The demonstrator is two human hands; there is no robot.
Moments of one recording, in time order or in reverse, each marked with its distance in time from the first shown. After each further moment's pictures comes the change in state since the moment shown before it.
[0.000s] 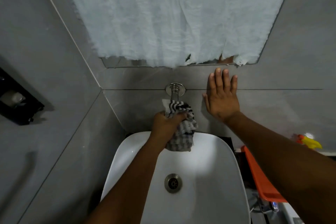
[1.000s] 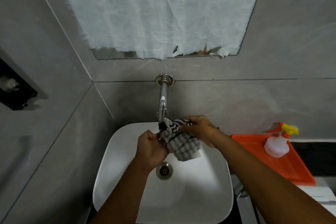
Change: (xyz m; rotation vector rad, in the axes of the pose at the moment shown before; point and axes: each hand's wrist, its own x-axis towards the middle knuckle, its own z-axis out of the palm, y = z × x) left_hand -0.057 -0.077 -0.017 -0.979 -0.441 -0.415; right_hand -0.087 -0.063 -0.064 1.374 -0.861 0.787
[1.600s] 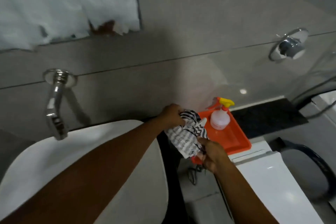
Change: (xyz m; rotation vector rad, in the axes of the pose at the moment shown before) left_hand 0.239 -0.164 0.125 1.938 -0.184 0.017; right_hand -0.077 0.187 -0.156 0.920 0.644 0.438
